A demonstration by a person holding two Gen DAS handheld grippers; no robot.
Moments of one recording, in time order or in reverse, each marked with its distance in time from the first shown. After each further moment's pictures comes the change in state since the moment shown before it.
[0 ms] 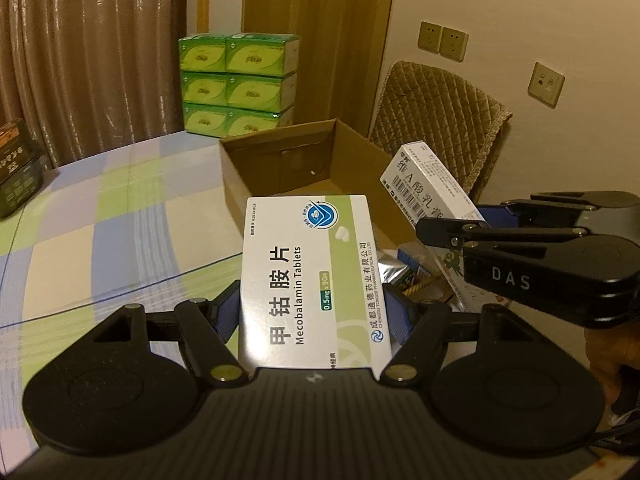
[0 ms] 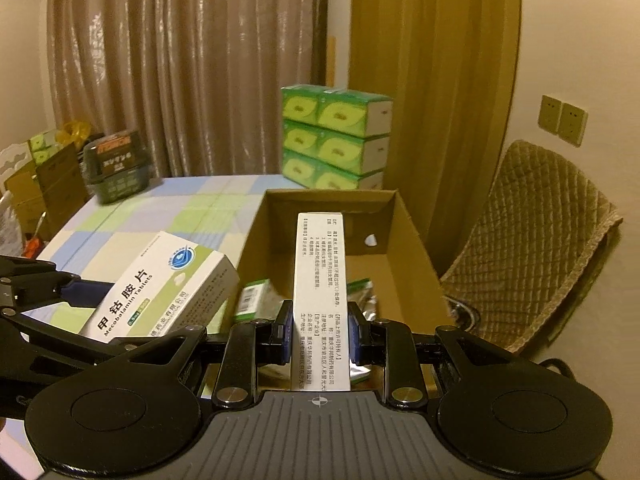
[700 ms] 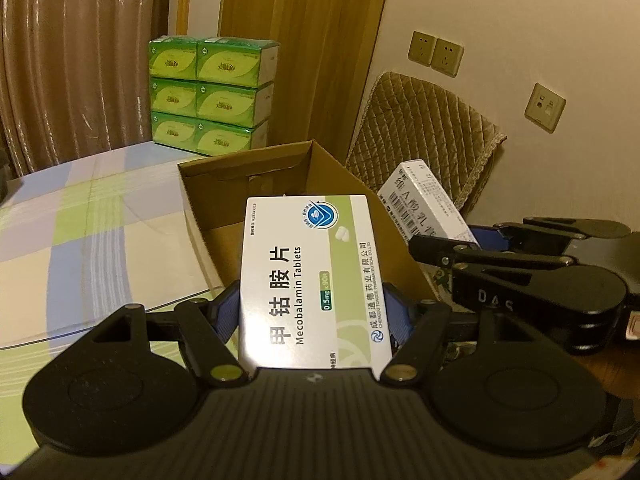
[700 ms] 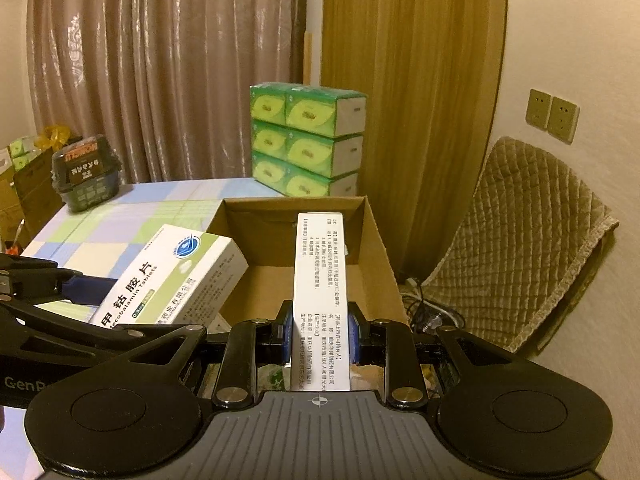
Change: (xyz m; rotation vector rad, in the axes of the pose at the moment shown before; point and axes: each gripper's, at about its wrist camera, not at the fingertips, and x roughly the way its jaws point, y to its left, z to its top) left arm 0.052 -0.011 0.043 -0.041 -0.007 -0.067; right arm 0.038 -0.038 0.018 0.013 0.012 -0.030
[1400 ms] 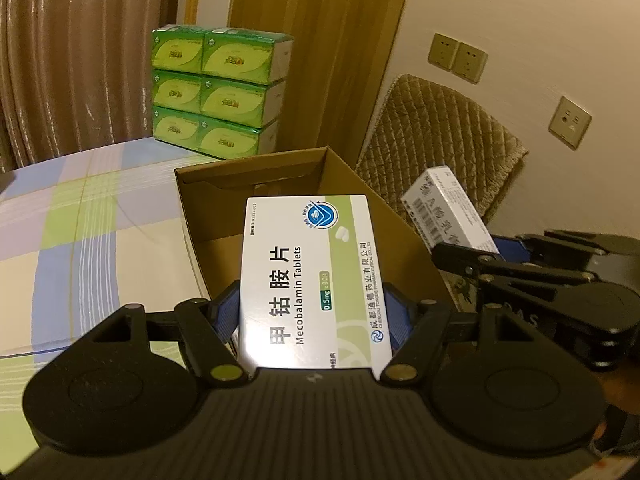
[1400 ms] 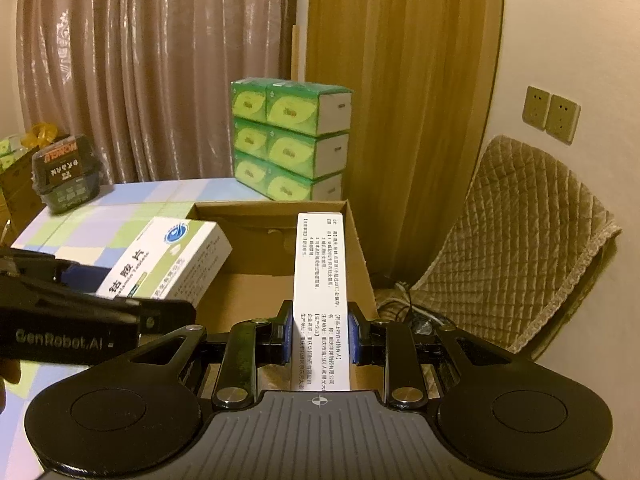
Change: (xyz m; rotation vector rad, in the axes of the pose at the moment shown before) left arm 0.044 0.014 0.025 -0.053 0.005 0.016; right arm 0.035 -0.023 0.012 -0.008 0.009 -0.022
